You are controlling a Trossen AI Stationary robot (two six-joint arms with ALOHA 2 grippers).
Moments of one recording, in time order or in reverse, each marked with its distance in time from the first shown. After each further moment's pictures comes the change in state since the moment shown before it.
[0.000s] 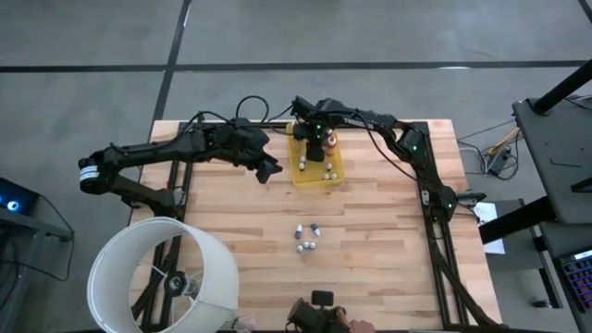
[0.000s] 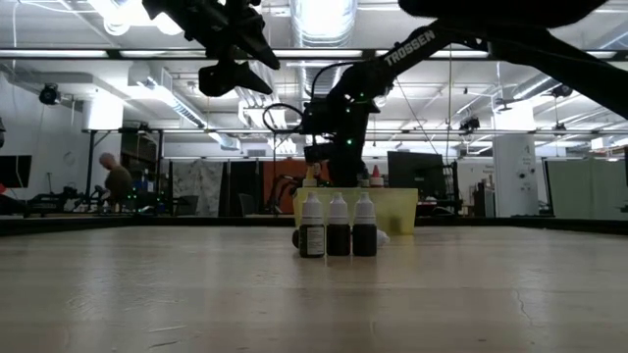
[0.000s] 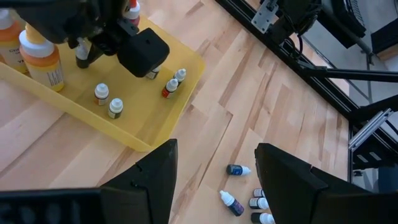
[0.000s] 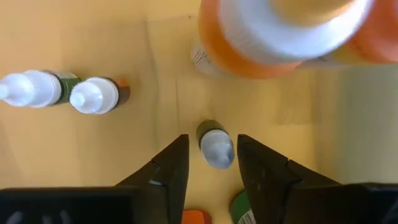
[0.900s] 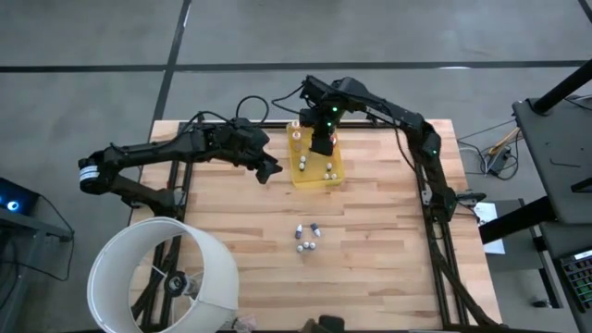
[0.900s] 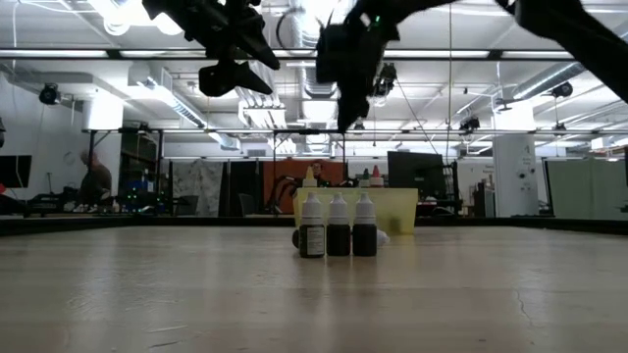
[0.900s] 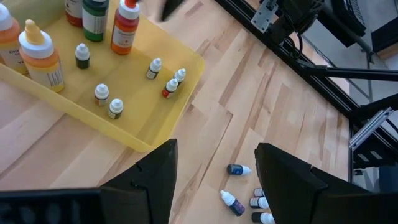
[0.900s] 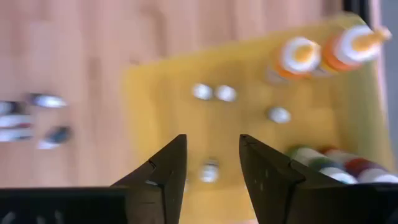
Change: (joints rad) left arm 0.000 0.000 0.000 0.000 0.001 0.007; right arm 0.036 -0.201 0.196 -0.354 -0.245 0.134
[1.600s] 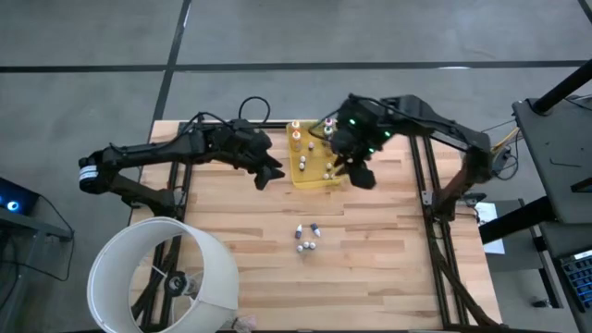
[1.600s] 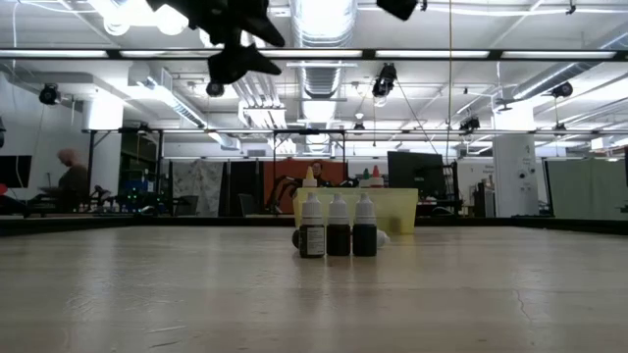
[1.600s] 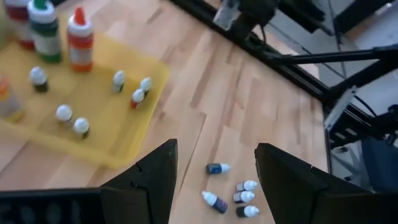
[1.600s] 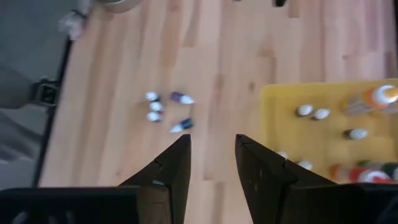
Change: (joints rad) left arm -0.041 0.000 0.029 0.025 0.060 0.081; right arm 0.302 -0.474 -0.188 -0.038 -0.029 0.171
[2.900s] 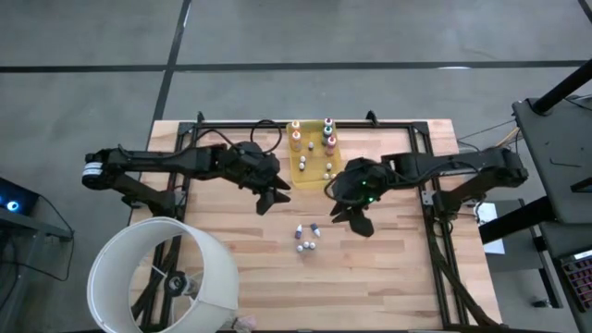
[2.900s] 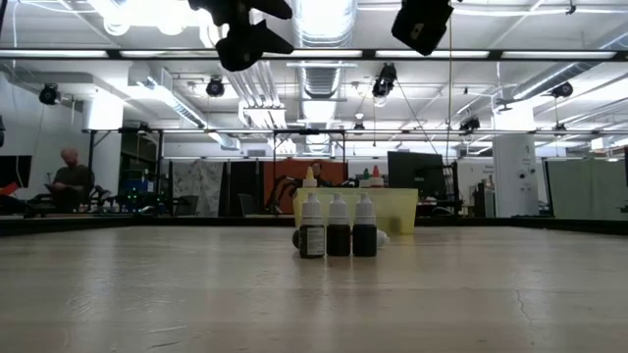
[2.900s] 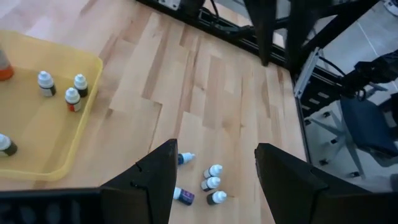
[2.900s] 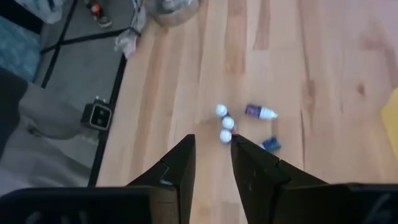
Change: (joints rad) left arm -0.192 0.043 0.005 0.059 -0.025 0.032; right arm 0.277 -0.273 -0.748 0.710 -0.001 0.386
